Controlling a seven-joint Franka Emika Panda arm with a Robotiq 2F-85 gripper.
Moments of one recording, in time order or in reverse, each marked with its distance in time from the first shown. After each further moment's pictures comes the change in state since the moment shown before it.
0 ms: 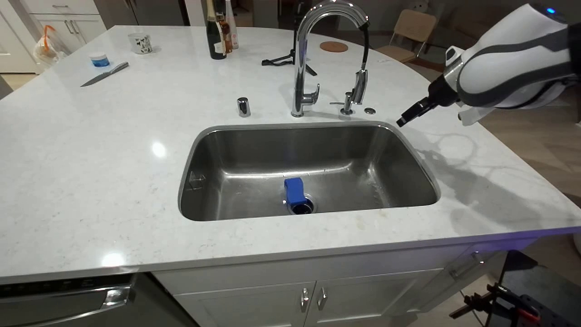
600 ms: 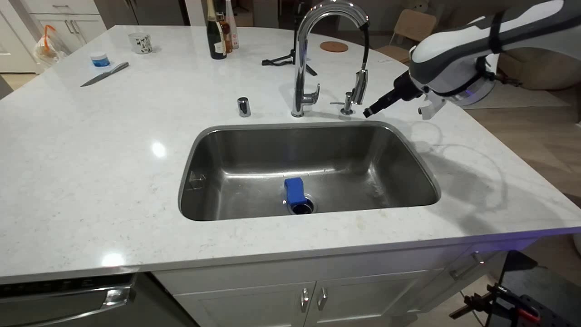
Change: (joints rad) arm -0.139 0.274 0.199 0.329 0.421 0.000 -0.462
